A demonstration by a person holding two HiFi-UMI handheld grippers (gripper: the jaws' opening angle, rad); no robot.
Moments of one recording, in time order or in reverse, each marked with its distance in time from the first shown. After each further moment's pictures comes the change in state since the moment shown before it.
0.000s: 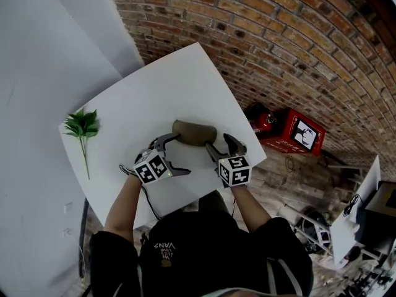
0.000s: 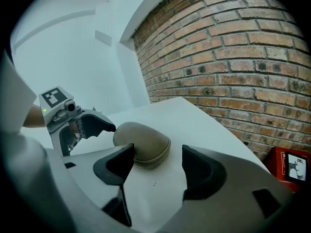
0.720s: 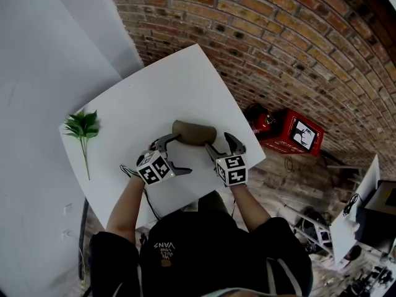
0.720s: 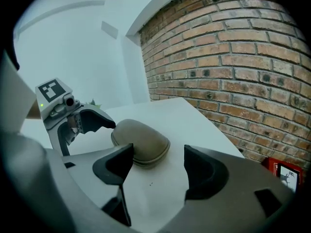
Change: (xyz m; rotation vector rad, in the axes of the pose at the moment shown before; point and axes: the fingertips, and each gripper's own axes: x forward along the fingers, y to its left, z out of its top) left arm 0.004 0.003 -0.004 0.001 0.014 0.049; right arm 0.001 0.001 0.003 -0.097 0.030 -0.043
